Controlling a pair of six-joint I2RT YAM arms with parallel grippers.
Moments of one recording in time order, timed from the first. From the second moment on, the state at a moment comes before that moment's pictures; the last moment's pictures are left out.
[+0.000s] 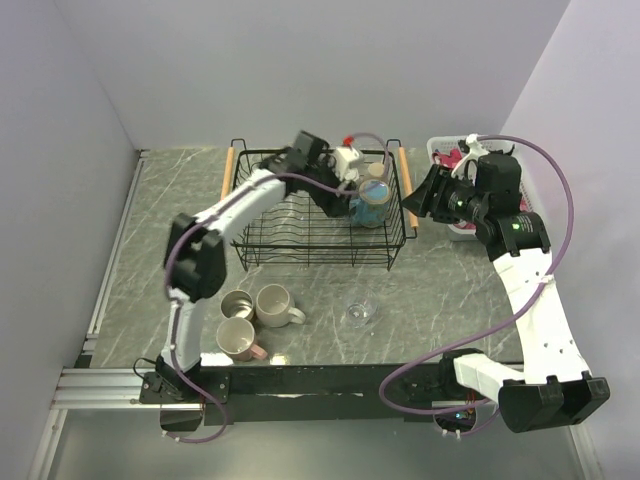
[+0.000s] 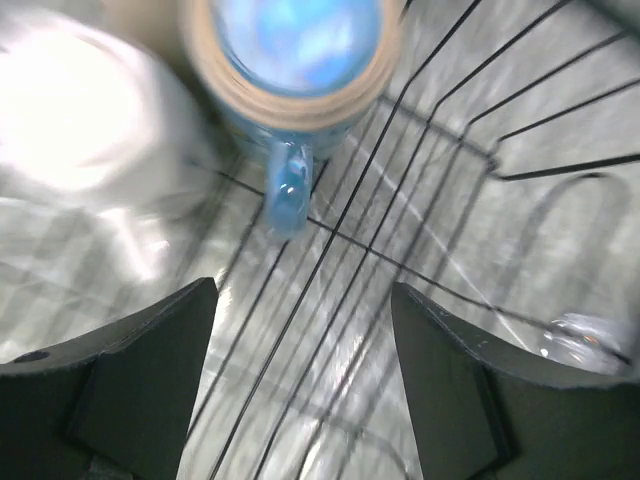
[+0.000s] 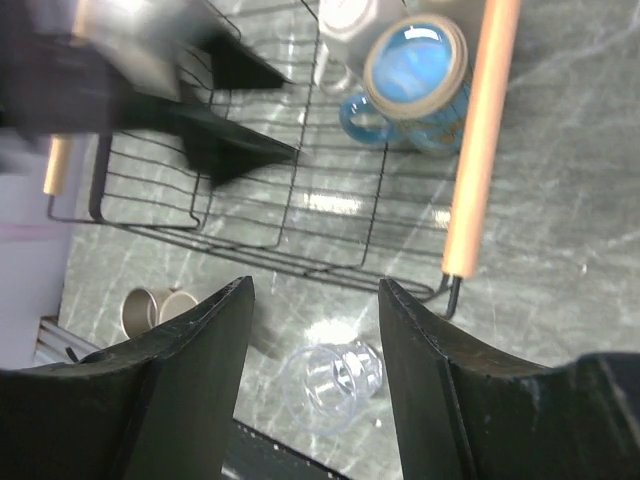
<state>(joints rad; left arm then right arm) -0.60 2.14 1.93 -0.58 0.44 0.26 0.10 1.10 1.31 -0.73 -0.37 0.38</state>
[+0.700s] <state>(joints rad) -0.19 1.50 1.47 -0.60 0.55 0.20 0.72 1.58 1.79 -1.08 -0.19 0.27</state>
